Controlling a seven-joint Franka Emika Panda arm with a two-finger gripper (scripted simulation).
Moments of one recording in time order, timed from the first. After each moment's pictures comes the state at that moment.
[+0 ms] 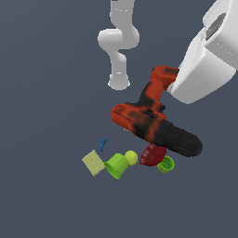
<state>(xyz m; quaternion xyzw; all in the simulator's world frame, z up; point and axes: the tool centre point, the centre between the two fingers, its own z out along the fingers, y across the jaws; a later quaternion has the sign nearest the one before) 0.049 0.136 0.433 0.83 0.52 -0.19 0.05</state>
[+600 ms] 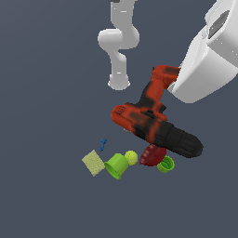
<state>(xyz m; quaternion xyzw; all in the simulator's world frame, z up) 0.050 0.136 0.436 0.83 0.52 -0.19 0.05</state>
